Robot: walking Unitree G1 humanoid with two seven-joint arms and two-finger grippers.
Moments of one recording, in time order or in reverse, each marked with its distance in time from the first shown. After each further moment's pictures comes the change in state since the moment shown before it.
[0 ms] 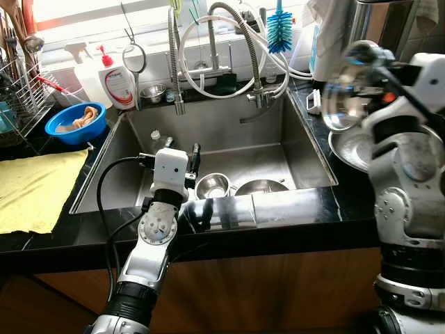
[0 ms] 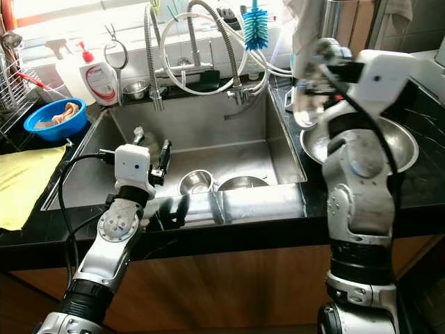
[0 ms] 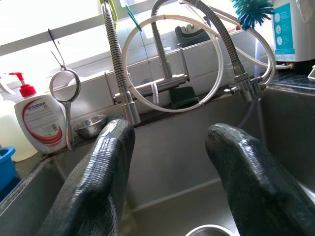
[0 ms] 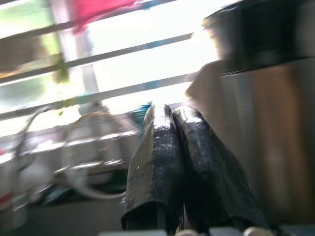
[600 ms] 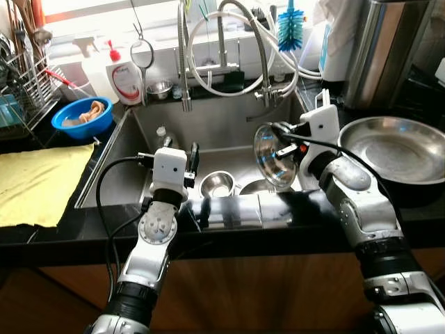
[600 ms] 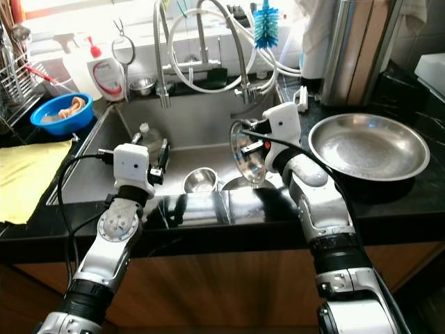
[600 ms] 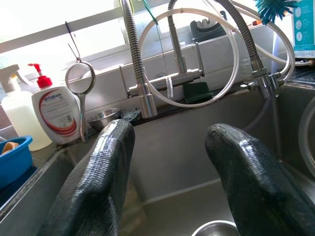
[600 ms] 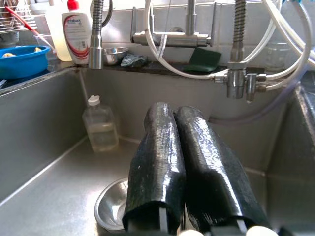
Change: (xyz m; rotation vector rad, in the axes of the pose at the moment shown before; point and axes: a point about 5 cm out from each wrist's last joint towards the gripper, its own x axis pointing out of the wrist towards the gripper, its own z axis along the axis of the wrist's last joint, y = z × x) left arm 0.000 0.001 0.000 -0.002 0.000 0.015; right arm -0.008 0.020 -0.090 -0.021 0.405 0.288
